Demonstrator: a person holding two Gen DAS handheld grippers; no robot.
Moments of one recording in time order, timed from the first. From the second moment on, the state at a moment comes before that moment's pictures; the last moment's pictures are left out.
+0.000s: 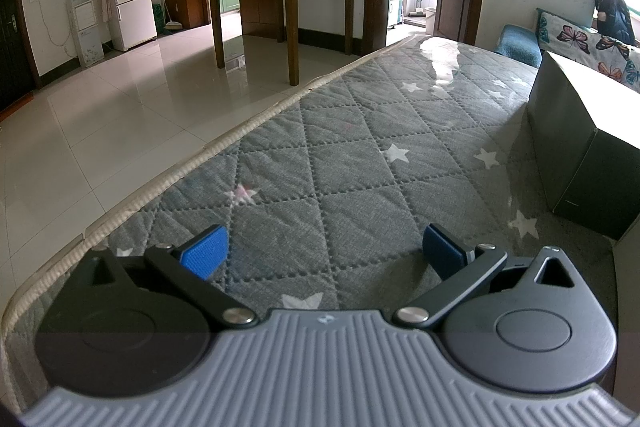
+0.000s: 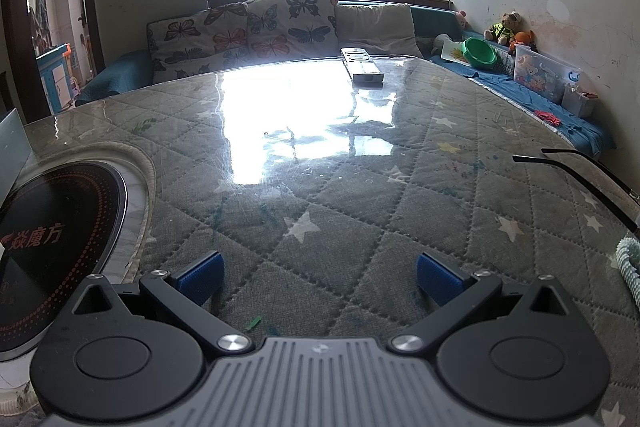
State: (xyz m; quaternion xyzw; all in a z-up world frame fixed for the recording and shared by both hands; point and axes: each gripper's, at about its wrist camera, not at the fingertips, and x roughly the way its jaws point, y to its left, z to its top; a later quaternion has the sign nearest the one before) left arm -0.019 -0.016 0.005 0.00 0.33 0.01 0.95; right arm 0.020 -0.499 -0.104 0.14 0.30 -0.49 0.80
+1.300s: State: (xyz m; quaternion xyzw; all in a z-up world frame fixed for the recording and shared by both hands) left arm -0.035 -0.021 0.004 0.01 0.33 -0.02 0.94; right arm 0.020 -0.499 -0.104 0.14 0.30 -0.49 0.80
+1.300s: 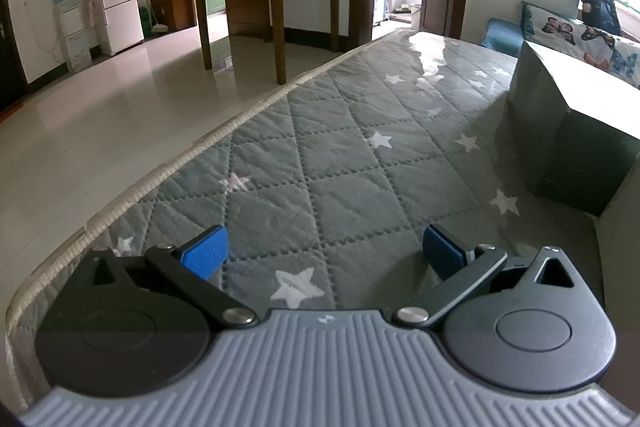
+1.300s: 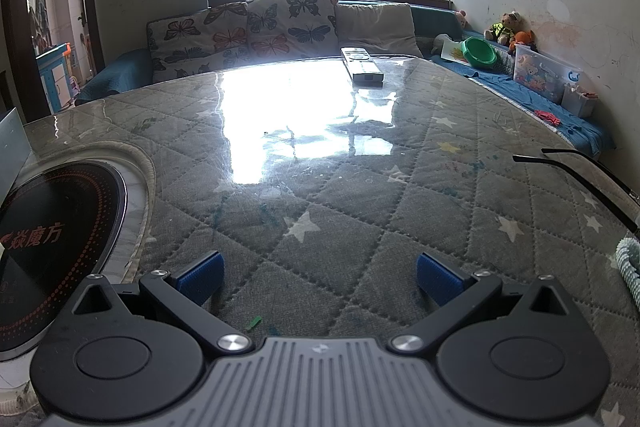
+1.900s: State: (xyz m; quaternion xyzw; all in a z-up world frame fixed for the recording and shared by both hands) left arm -0.049 -0.026 0.004 0.01 0.33 -0.02 0.94; right arm 0.020 -0.499 -0.105 0.14 0.30 -0.49 0.80
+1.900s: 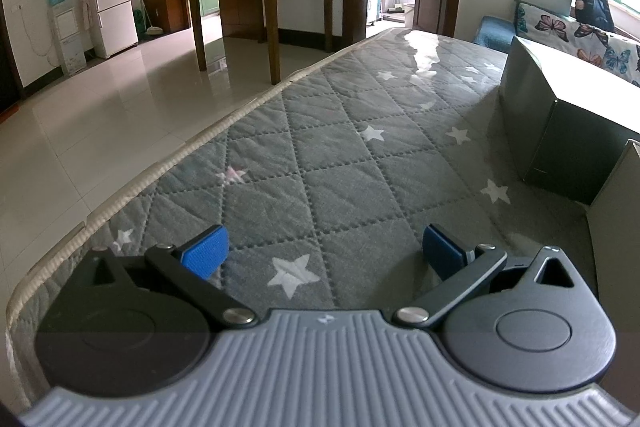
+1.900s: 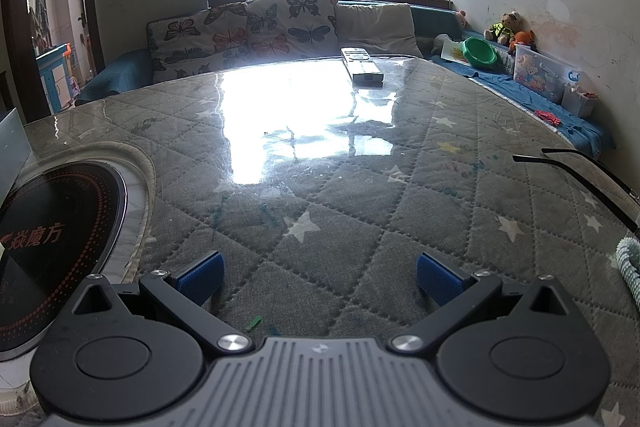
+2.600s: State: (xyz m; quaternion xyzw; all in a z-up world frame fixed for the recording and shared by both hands) left arm -0.045 -0.023 0.003 0.01 0.33 -0.02 0.94; right arm 0.019 -0.500 -0.105 0.14 0.30 -0.49 0.80
